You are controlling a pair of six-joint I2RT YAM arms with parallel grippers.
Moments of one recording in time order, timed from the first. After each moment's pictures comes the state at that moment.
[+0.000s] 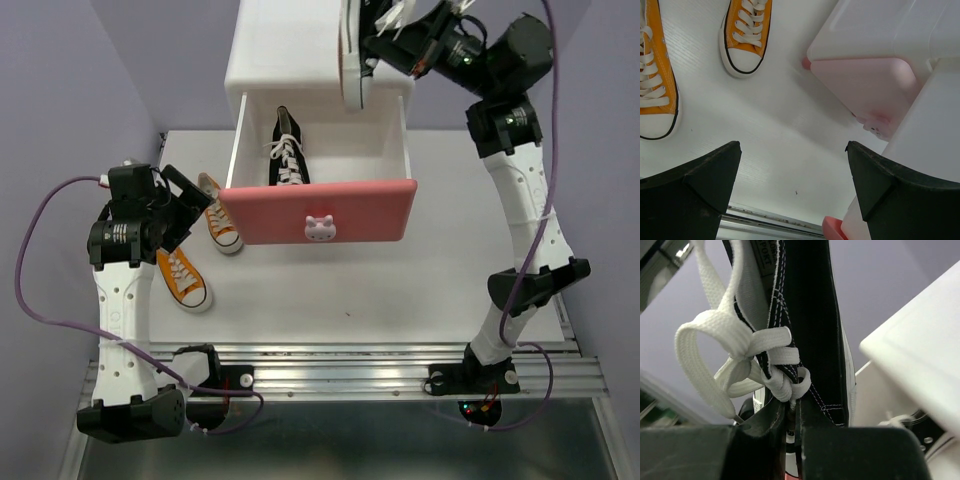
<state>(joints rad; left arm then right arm) 0.08 1.04 1.38 -1.06 0.09 -0.79 0.27 1.77 2.34 -0.04 -0.74 1.10</state>
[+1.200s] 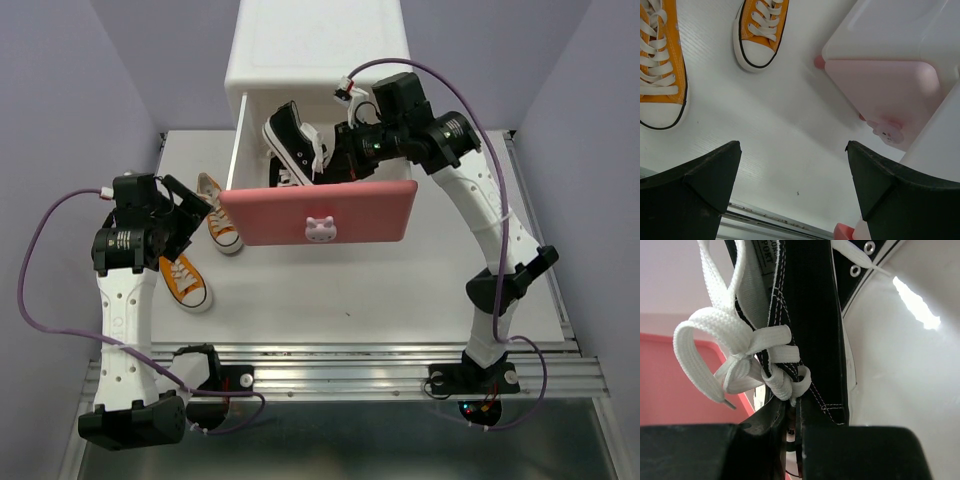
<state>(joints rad) 0.08 1.00 1.30 -1.06 0.05 -0.83 0.62 1.85 2.38 -1.12 -0.53 0.26</state>
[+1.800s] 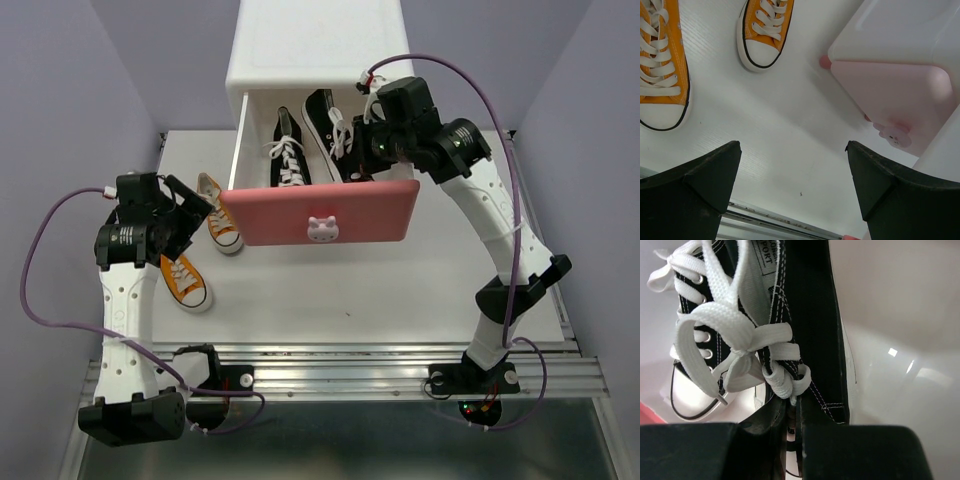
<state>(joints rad) 0.08 1.02 1.29 -1.05 0.05 -0.82 0.66 1.78 2.31 -1.11 -0.01 0.29</state>
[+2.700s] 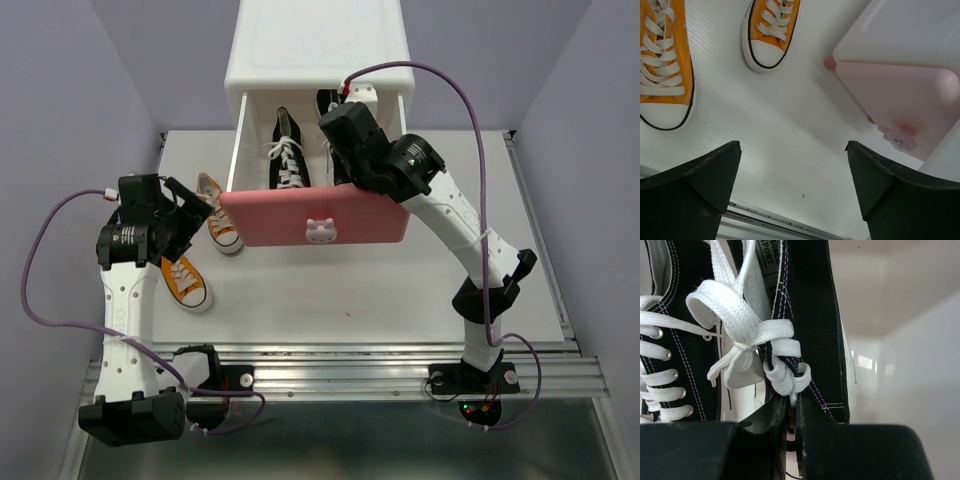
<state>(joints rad) 0.08 1.02 1.27 -1.05 0.03 -0.83 0.90 1.91 2.46 -1.18 0.67 0.48</state>
